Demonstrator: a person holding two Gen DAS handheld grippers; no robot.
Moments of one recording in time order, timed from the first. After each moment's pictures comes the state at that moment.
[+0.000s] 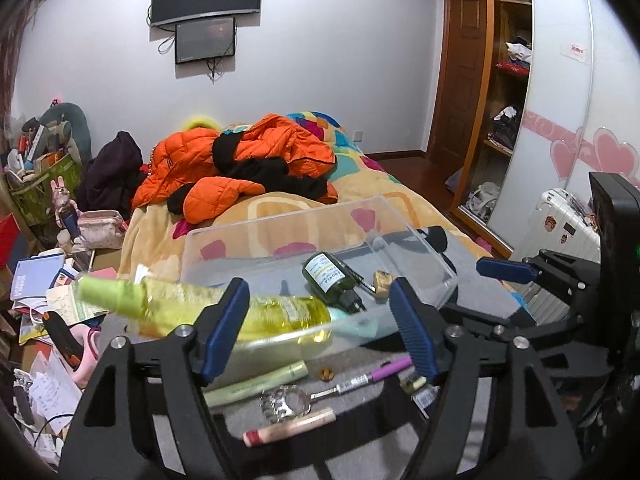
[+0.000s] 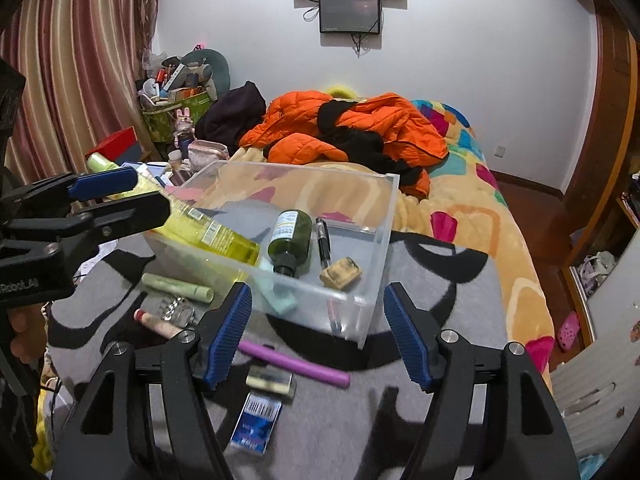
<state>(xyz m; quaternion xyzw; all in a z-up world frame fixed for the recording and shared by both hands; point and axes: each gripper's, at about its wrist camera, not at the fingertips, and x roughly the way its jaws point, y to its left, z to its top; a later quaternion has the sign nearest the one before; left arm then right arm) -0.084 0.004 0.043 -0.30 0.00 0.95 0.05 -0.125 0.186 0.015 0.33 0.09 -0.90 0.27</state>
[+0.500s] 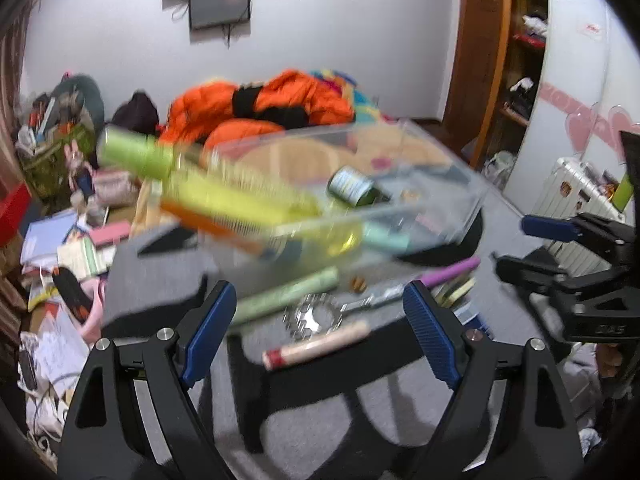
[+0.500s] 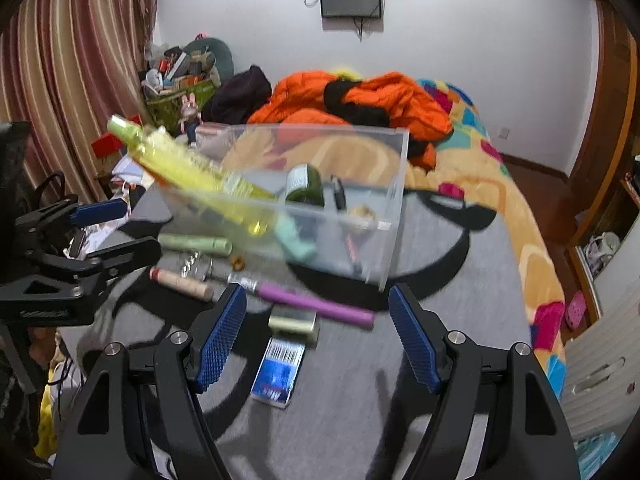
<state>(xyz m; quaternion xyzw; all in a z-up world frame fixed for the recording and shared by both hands) -0.053 -0.015 -0.018 -0.37 0.00 0.93 0.02 -0.098 0.188 -0.018 0.38 0.09 -0.88 0.28</state>
